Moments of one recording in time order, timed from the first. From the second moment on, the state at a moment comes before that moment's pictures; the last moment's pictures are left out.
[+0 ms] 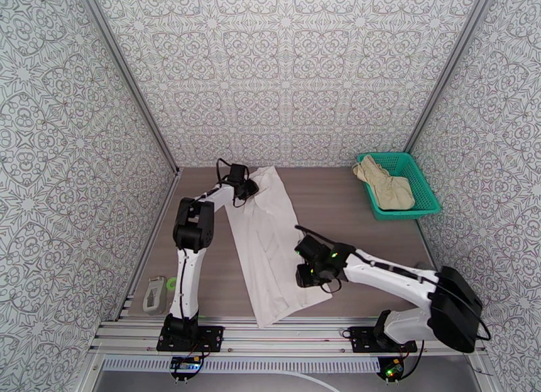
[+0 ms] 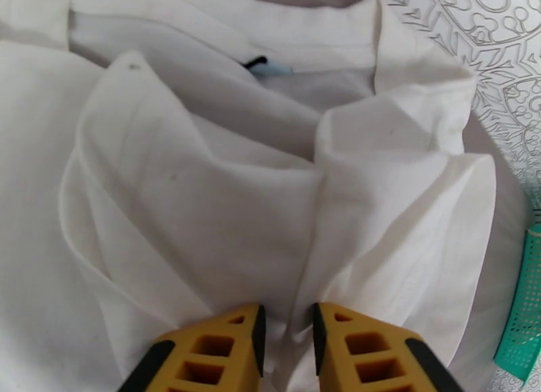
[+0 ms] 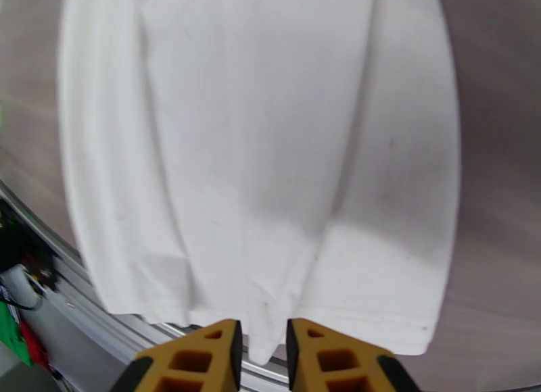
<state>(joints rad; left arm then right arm) -0.23 2.47 1.95 -0.28 0.19 -0.73 0.88 1.33 0.95 -0.77 -0.08 0.73</state>
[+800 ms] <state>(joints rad) -0.25 2.61 2.12 -0.19 0.37 -0.75 1.05 1.62 1.02 -0.64 -0.32 0.53</state>
